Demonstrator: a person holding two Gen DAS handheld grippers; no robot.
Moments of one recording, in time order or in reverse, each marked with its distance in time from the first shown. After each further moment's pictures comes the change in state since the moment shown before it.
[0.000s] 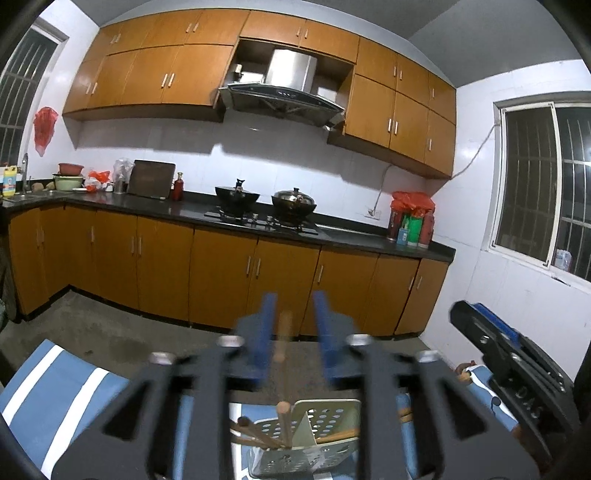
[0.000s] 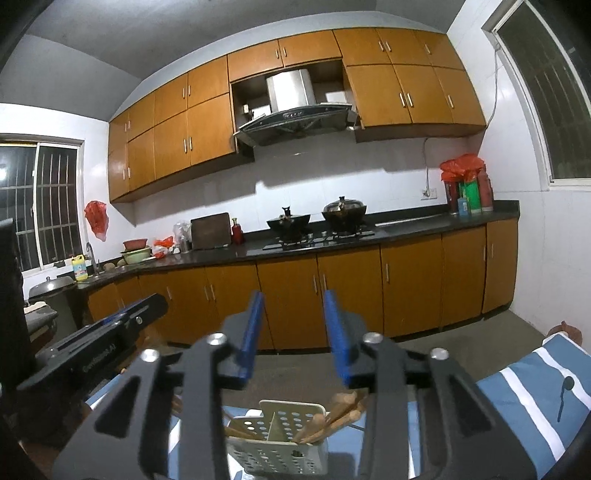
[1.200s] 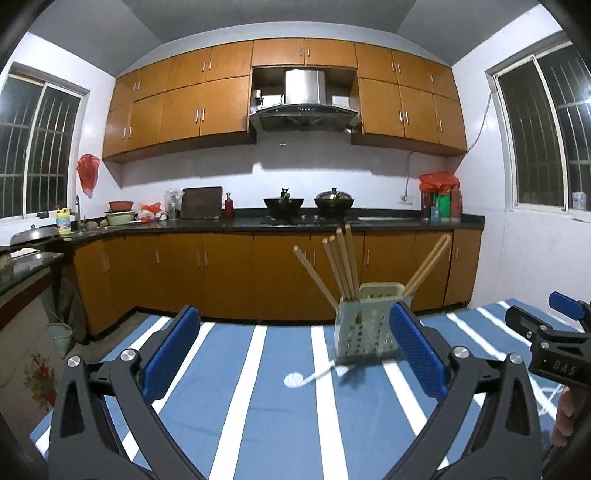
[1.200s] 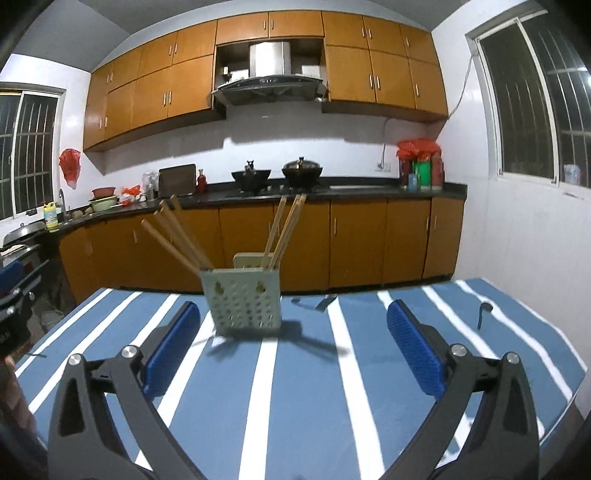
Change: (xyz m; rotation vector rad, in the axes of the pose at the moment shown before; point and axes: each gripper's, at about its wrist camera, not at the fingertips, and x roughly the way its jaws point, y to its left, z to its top) left arm -0.190 0.018 -0.101 0.181 -0.028 0.192; right arm -0.180 0.020 -0.111 -0.077 0.167 -0.193
